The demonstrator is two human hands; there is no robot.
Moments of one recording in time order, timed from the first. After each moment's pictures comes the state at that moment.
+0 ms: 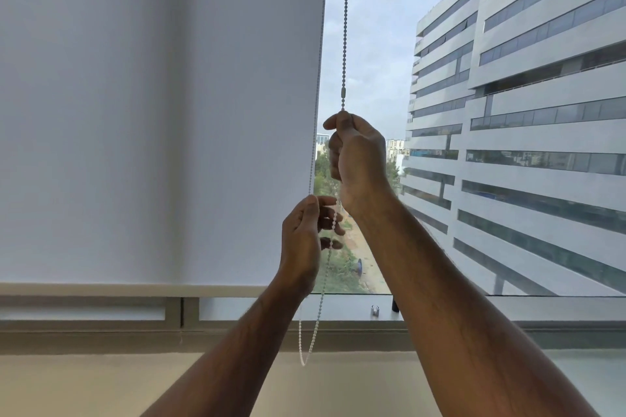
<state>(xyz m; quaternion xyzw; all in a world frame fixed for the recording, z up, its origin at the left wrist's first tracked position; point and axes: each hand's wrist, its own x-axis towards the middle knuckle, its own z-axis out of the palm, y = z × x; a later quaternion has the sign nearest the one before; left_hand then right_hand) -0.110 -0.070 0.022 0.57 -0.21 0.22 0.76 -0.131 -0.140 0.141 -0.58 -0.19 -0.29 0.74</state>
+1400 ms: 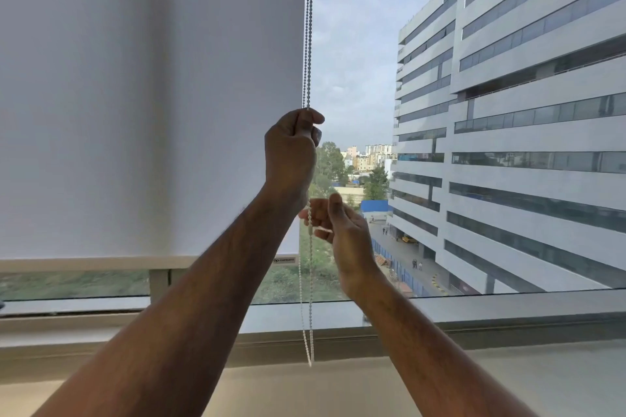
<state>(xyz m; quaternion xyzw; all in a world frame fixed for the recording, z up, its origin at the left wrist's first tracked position) -0.128 -0.071 0.153 0.55 -0.22 0.31 0.74 -0.134 -0.158 0.046 -0.64 -0.16 -0.24 0.71</state>
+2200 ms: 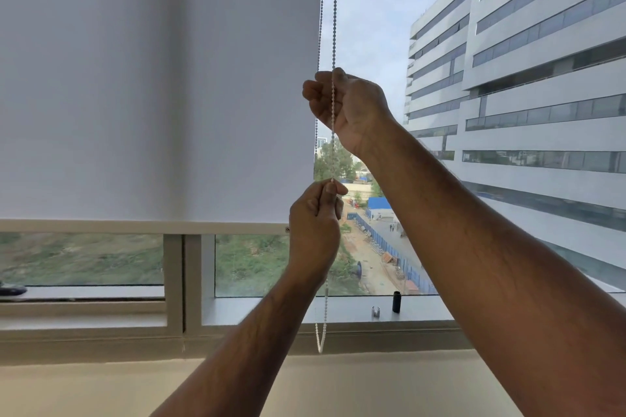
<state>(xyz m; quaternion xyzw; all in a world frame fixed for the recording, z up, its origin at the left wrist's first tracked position) -0.128 -0.080 0.048 0.58 -0.23 0.33 0.70 -0.118 -0.139 0.219 -0.51 -0.23 -0.15 0.81</state>
